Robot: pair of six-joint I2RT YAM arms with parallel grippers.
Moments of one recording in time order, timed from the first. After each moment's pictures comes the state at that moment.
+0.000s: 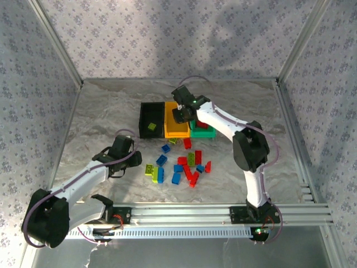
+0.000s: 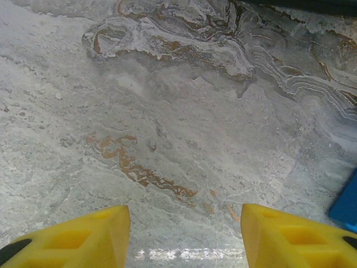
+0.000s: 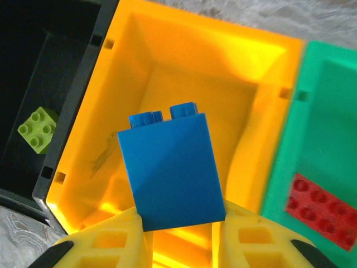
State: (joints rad) left arm -0.45 1.07 0.50 -0.45 -0.10 -0.53; right arm 0.65 2.05 1.75 -0.72 0.10 0.30
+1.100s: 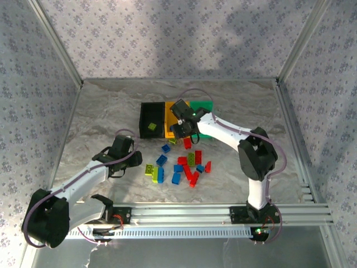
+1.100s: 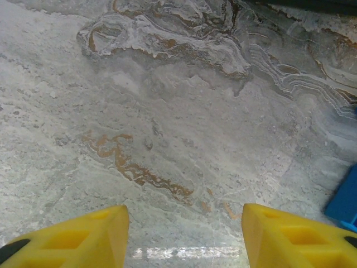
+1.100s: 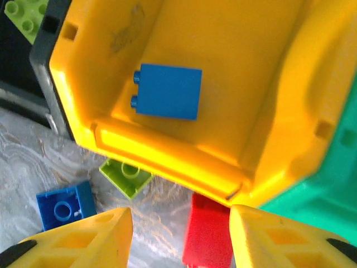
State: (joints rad) left arm -0.44 1.07 0.50 -0.45 -0.08 -0.53; right arm 0.73 1.88 1.50 -0.73 0.12 0.32
